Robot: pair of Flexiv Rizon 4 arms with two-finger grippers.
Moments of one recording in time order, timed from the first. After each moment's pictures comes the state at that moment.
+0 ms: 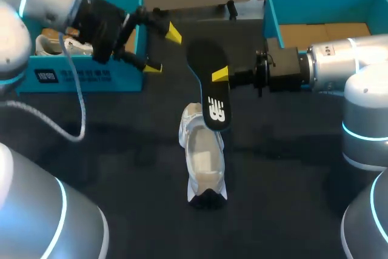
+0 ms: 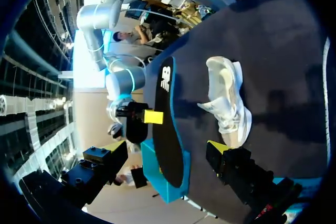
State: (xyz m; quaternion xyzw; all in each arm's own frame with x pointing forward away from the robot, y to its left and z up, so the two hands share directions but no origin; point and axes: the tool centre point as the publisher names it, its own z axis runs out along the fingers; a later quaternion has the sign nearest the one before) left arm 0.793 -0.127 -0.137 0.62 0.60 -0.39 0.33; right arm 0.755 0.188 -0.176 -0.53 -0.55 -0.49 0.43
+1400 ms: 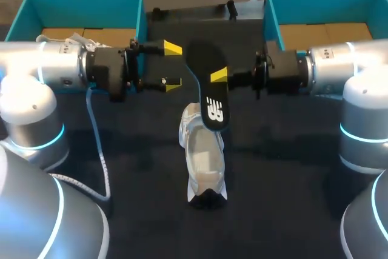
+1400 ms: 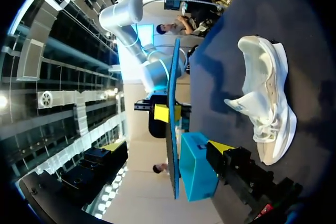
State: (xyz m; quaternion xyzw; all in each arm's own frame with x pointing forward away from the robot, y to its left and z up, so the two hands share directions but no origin) left arm 0.799 -0.150 -0.170 0.50 0.52 -0.49 0.49; right arm 0.754 0.191 -0.176 -0.52 -0.53 -0.50 0.45
